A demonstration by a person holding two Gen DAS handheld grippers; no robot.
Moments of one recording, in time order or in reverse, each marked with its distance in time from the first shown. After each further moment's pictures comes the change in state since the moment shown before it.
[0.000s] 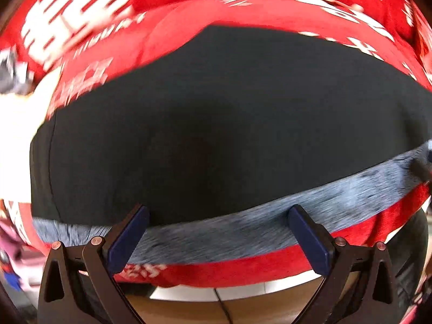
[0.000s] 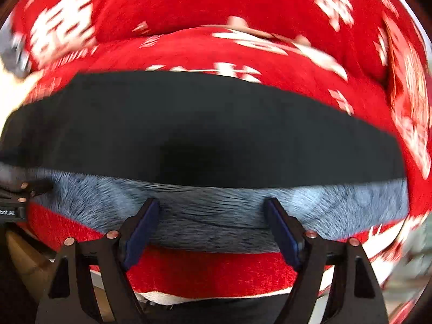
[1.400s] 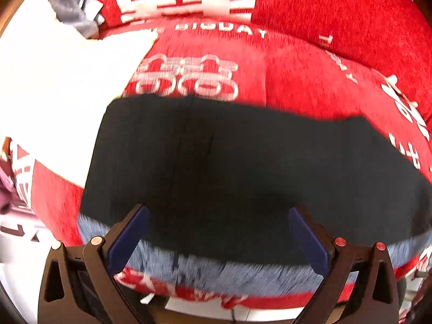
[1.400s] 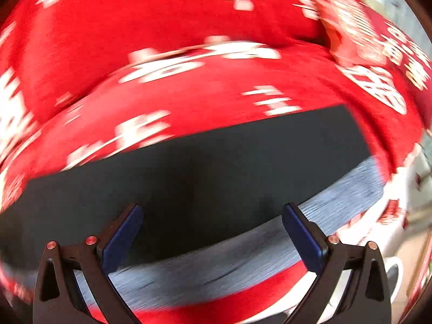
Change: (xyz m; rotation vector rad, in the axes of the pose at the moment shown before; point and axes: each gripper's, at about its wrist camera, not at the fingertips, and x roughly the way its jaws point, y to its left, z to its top) left arm -0.018 0.139 -0.010 -0.350 -0.101 -0.005; right arm -0.001 -0.008 0.040 0.195 -0.061 -0.010
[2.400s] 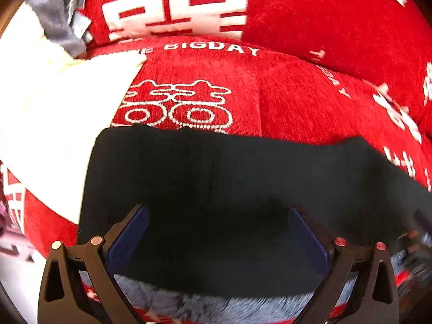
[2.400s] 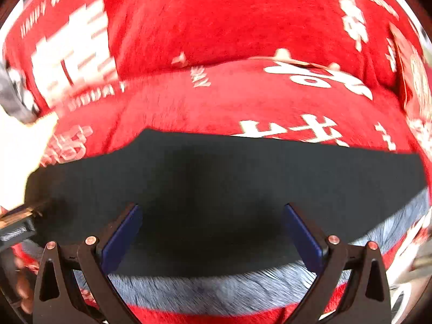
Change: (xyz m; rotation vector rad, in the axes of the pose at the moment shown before) left arm 0.003 0.010 0.028 0.019 -0.092 -0.052; right arm 0.016 0.207 -0.011 -0.222 0.040 0.027
